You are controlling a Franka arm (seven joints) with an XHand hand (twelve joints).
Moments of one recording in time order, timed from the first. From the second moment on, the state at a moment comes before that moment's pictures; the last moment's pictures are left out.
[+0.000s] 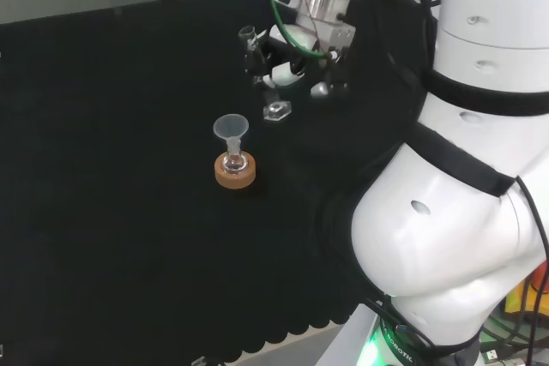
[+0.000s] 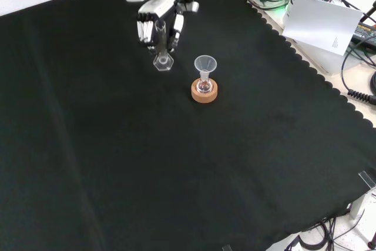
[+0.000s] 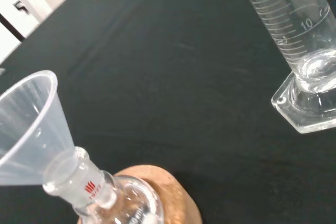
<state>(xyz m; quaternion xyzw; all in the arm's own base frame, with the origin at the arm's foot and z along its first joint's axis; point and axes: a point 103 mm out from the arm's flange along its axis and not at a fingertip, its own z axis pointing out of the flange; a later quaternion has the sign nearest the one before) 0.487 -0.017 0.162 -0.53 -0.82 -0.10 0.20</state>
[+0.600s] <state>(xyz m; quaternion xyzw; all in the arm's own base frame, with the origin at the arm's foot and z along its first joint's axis) 0.508 -0.005 0.138 -0.52 -0.82 -0.17 0.19</state>
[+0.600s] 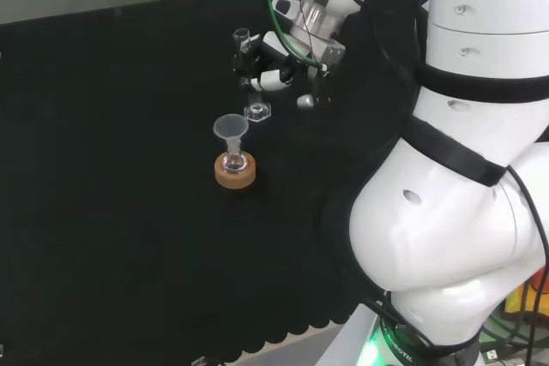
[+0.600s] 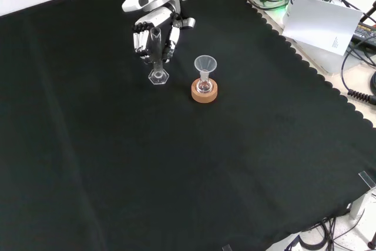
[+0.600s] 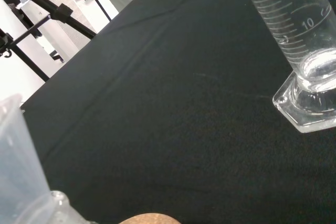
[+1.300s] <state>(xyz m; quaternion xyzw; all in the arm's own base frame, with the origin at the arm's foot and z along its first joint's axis) 0.527 -0.011 0.109 -0.52 -0.80 -0.19 0.21</state>
